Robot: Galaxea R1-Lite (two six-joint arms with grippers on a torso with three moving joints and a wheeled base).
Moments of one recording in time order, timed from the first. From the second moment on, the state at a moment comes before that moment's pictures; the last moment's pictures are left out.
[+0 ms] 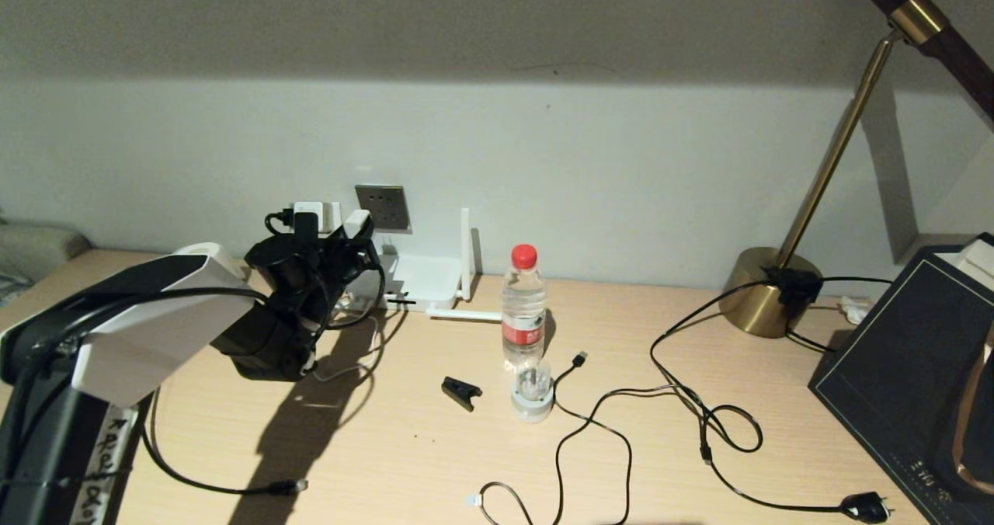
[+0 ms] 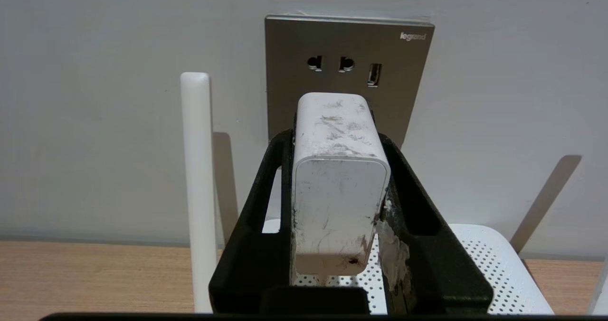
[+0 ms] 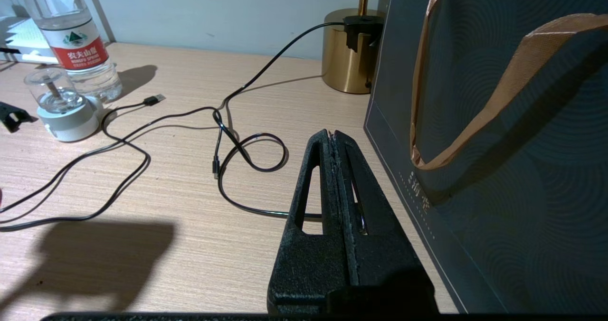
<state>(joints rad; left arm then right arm) -0.12 2.45 -1.32 -1.40 -0.01 0.03 0.00 0.00 0.00 -0.09 0.01 -0.01</state>
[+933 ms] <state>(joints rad) -0.13 2.48 -1.39 -1.37 -0.01 0.03 0.00 0.00 0.00 -0.09 0.01 -0.01</state>
